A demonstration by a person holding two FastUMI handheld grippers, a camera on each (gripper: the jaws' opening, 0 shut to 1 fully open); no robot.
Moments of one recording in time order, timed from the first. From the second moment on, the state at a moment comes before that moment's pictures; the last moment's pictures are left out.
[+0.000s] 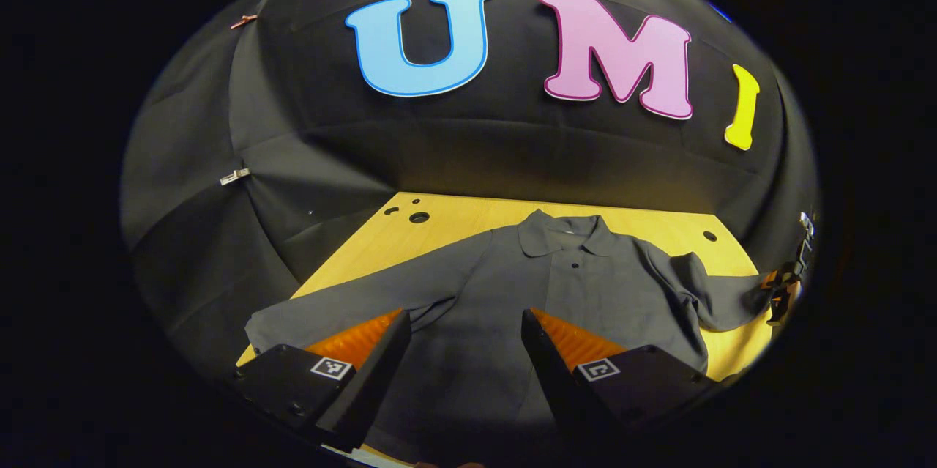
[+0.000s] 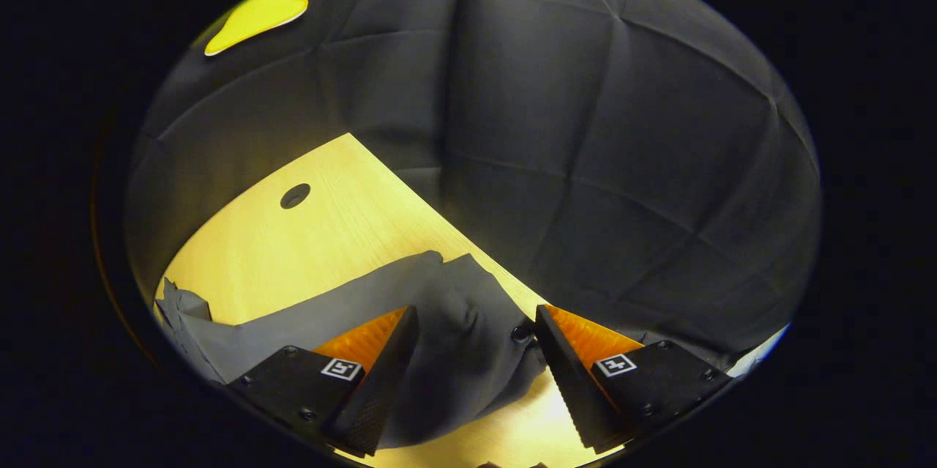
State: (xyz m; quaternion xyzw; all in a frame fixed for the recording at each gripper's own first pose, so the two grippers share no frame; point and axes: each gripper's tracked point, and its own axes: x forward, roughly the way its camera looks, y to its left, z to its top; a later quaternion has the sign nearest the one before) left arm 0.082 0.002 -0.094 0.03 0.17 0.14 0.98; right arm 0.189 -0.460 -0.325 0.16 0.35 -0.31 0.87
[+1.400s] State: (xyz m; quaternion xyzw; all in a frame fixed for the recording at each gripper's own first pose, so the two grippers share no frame) left arm 0.054 0.052 -0.092 0.00 0.16 0.17 0.97; right arm 0.202 -0.326 -0.154 0.07 0.30 -0.16 0.94
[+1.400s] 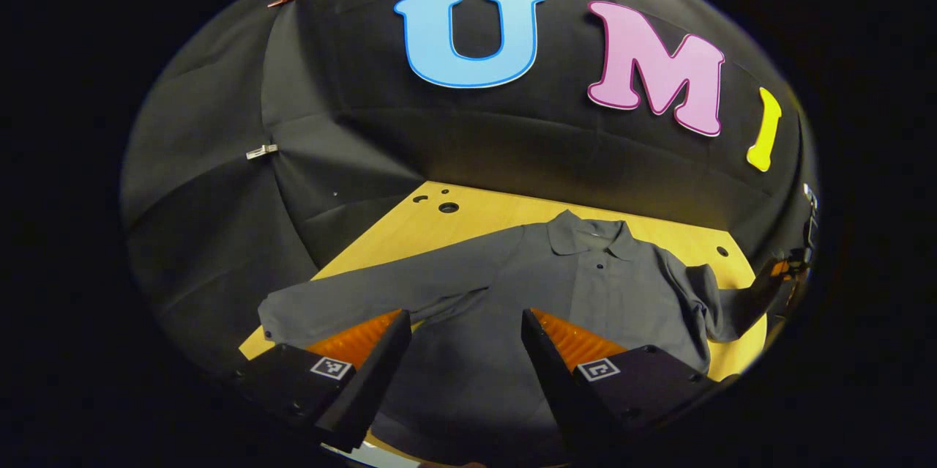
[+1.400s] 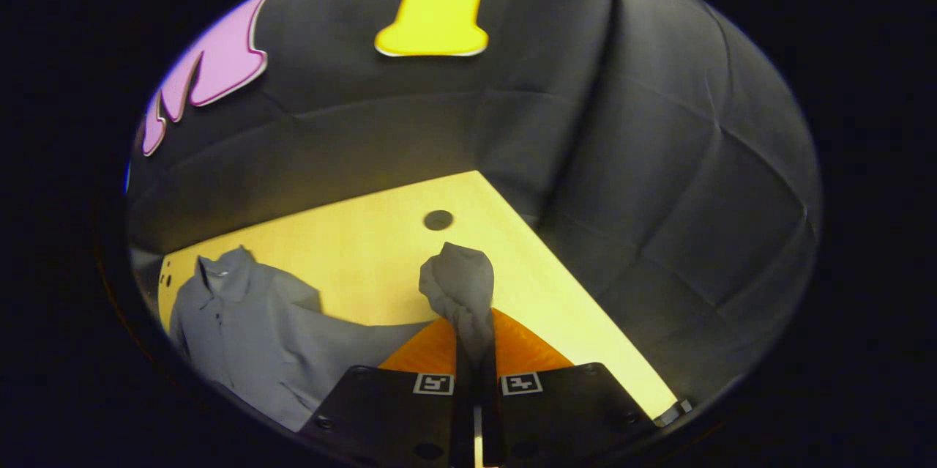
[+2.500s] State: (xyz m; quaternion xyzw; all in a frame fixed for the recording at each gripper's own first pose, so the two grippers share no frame) left arm -0.020 0.149 -0.118 -0.07 0.14 0.25 0.96; right arm 0.234 0.042 -0.052 0.01 0.24 0.10 0.96
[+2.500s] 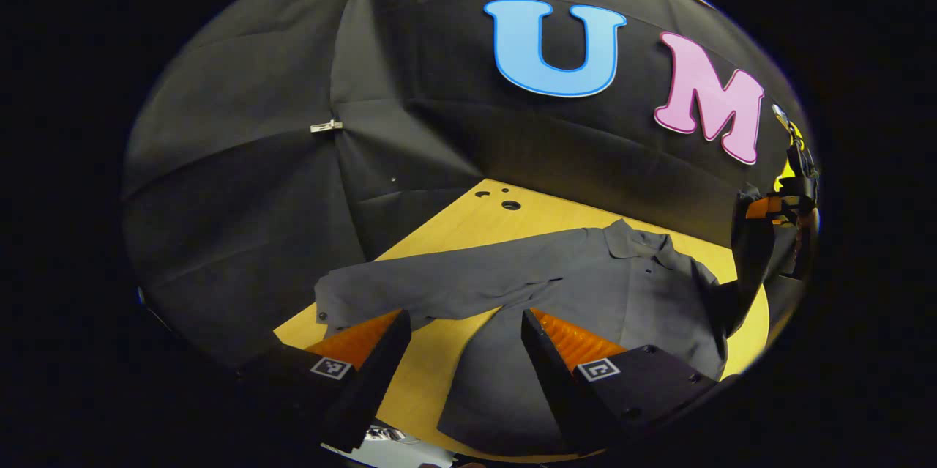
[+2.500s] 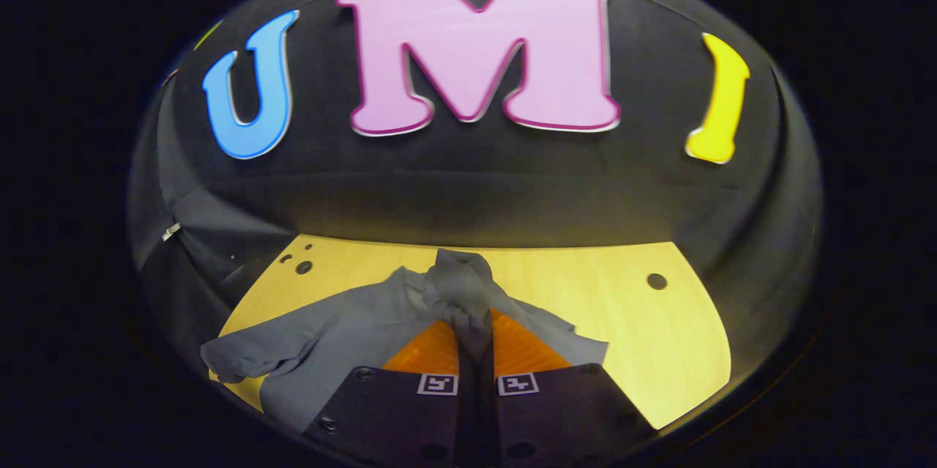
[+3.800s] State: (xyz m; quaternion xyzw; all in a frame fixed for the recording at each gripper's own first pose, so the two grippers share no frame) left arm -0.089 0.253 -0.153 -0.10 0.17 0.38 0.91; right arm 0.174 0.323 -0.155 -0.02 0.33 0.30 0.89
